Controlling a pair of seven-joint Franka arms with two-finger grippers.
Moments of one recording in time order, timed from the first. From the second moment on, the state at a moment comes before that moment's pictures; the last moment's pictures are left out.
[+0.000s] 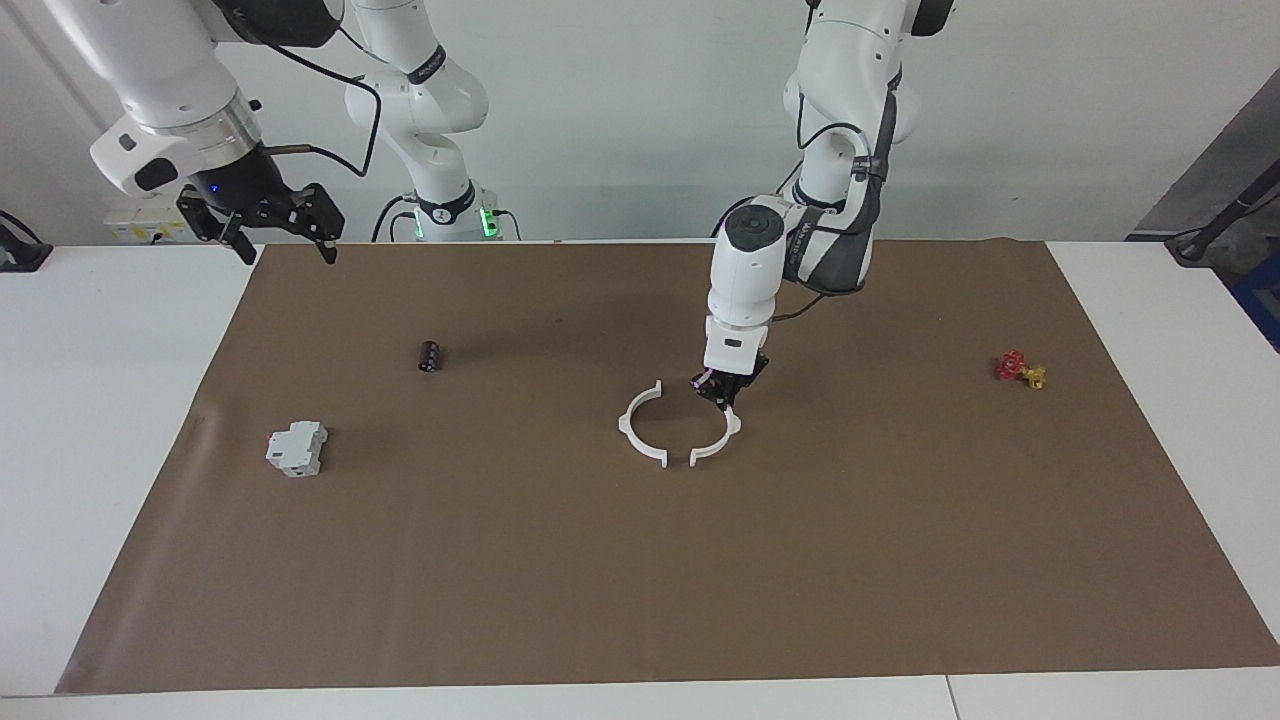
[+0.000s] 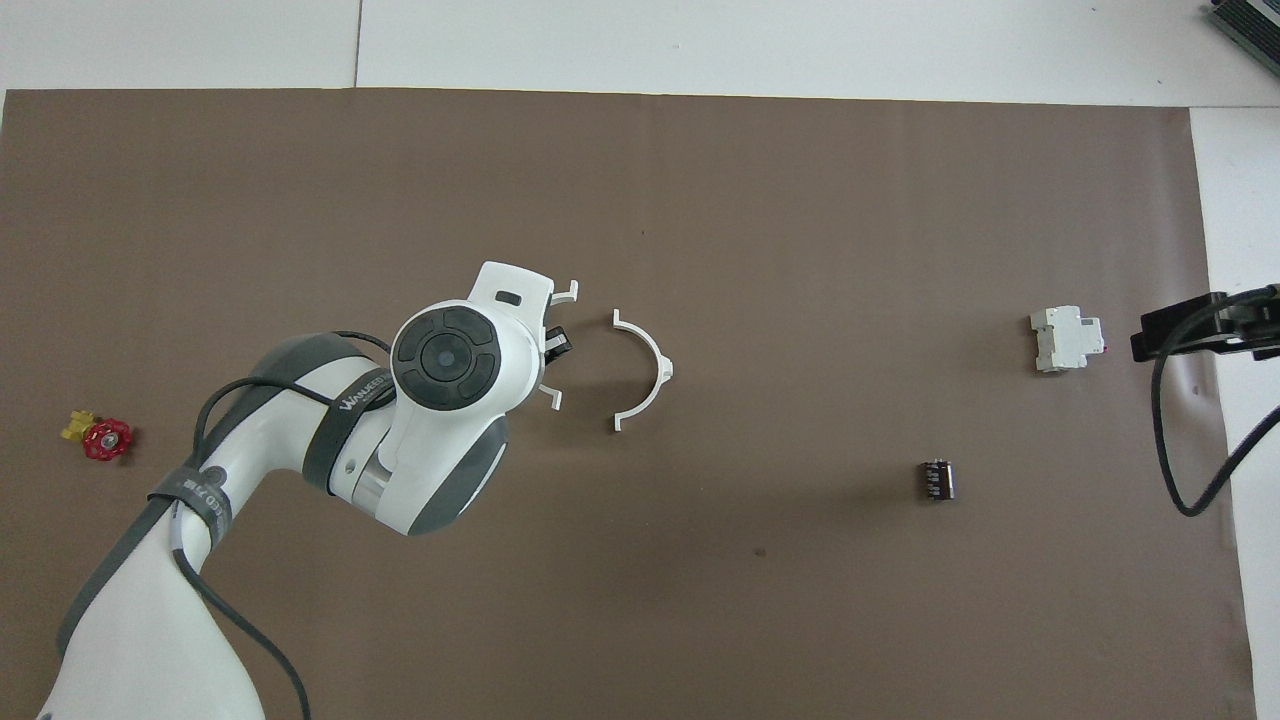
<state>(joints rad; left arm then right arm) -0.52 0.28 -0.05 -2.00 0.10 2.37 -1.05 0.01 -0.01 -0.04 -1.55 -0.01 1.48 -0.03</state>
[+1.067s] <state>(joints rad) -0.59 0.30 -0.06 -2.00 0.10 2.40 -1.20 0.01 -0.01 -0.04 -1.55 -0.01 1.48 -0.03</state>
